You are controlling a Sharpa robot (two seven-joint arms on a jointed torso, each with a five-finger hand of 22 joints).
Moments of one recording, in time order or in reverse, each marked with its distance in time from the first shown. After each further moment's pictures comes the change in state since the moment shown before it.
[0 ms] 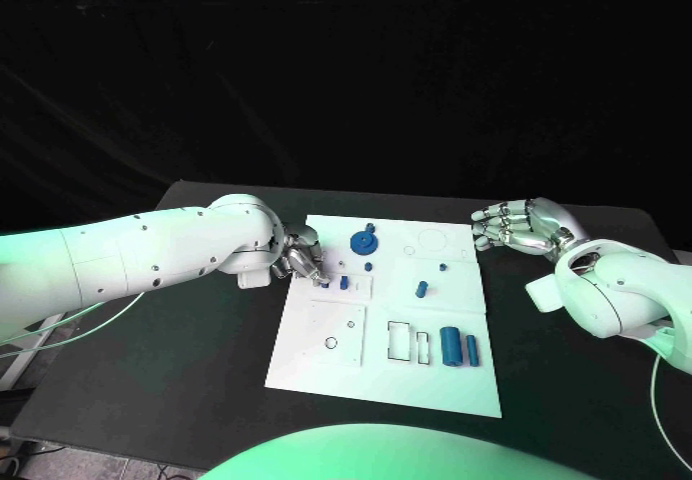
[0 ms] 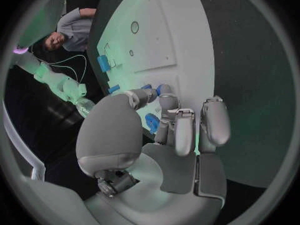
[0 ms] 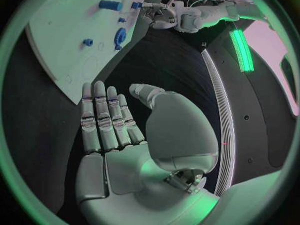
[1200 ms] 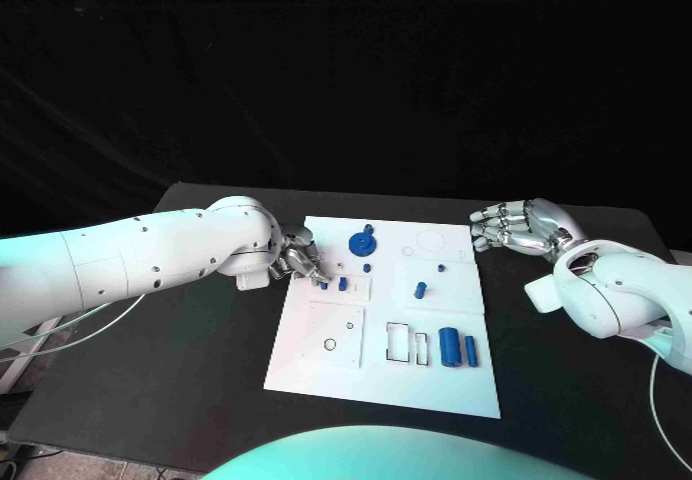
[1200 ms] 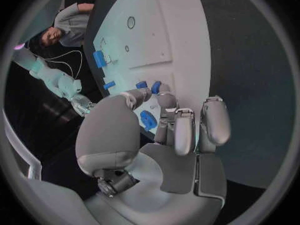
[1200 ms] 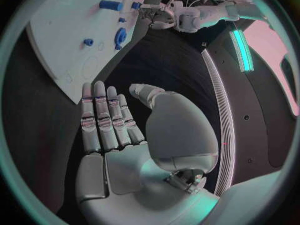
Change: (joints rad) left arm -0.003 0.009 -0.002 -0.018 0.018 -0.028 -0.039; left_hand -0.089 -0.025 -0.153 0.064 -0.007 0.010 -0.003 -0.048 -0.026 -0.004 -0.006 -0.032 -0.019 0.000 0.000 -0.005 0.000 0.000 0.000 0.000 -0.008 -0.009; right arm 0.000 -0.003 0.000 0.001 0.000 0.000 0.000; right_hand 0.000 0.000 0.000 0.000 0.000 0.000 0.000 0.000 -0.001 0.000 0.000 0.000 -0.001 0.000 0.000 0.000 -0.001 0.000 0.000 0.000 0.000 -0.004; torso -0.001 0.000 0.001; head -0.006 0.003
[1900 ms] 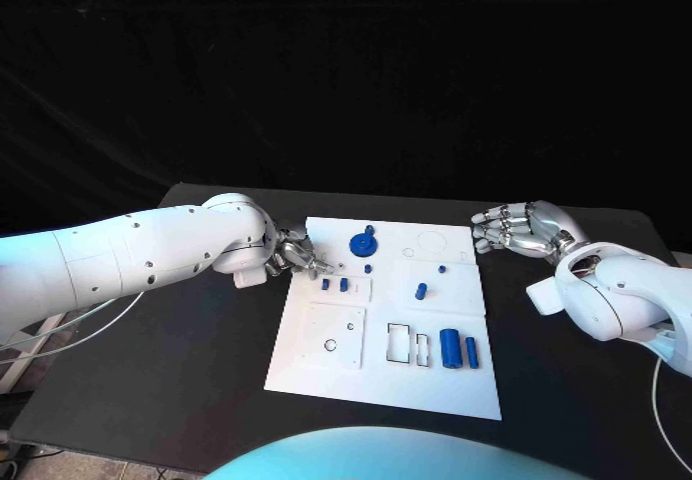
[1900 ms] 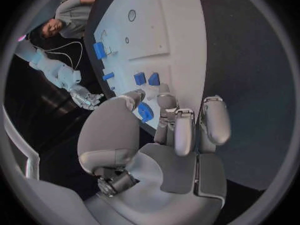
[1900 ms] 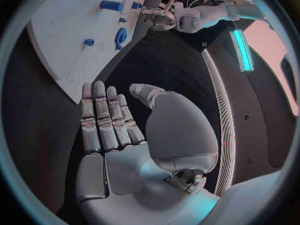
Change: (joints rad) left arm -0.001 -0.023 0.015 -0.004 0.055 -0.042 -0.001; left_hand -0.064 0.051 -0.201 0.019 -0.005 0.017 0.003 -0.021 -0.014 0.001 0.006 -0.004 0.005 0.000 0.000 0.006 0.000 0.000 -0.006 0.001 -0.015 -0.009; right arm -0.002 -0.001 0.000 0.000 0.000 0.000 0.000; right_hand 0.000 0.000 -0.003 -0.003 0.000 0.000 0.000 0.000 -0.001 0.000 0.000 0.000 -0.001 0.000 0.000 -0.006 0.000 0.000 0.000 0.000 0.000 -0.003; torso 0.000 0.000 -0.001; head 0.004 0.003
